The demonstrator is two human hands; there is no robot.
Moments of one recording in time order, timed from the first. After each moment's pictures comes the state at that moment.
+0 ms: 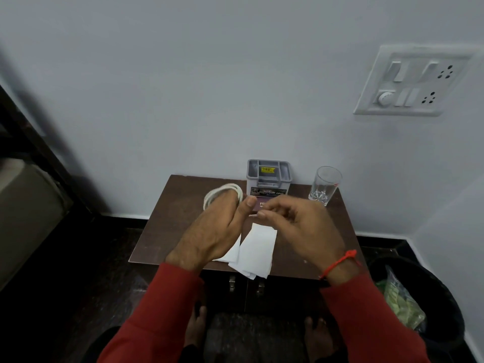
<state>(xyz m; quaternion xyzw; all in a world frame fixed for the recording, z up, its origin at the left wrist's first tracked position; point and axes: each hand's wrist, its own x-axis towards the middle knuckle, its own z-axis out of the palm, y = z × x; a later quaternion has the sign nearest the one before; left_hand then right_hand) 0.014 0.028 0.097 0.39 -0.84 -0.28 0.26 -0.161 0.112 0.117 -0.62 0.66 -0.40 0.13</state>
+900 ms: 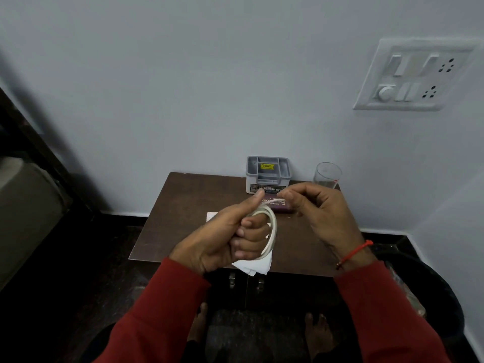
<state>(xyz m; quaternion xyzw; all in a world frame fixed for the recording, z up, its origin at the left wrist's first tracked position) -0.001 0.047 0.117 0.16 -0.40 -0.89 0.11 -0.189 0.110 0.116 -0.52 0.56 -0.57 0.30</state>
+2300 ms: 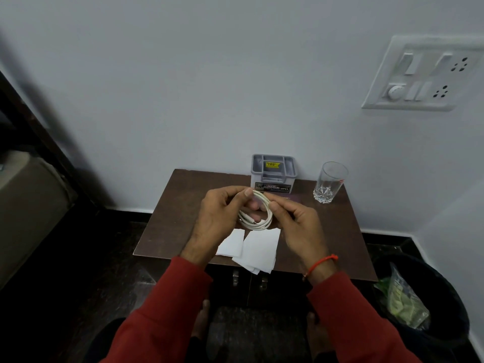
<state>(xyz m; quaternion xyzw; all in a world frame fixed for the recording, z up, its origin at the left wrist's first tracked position) 0.003 0.034 0.104 0.43 -0.60 -0.57 0.37 -0.150 0.091 0.061 -0.43 0.58 -0.60 0.34</state>
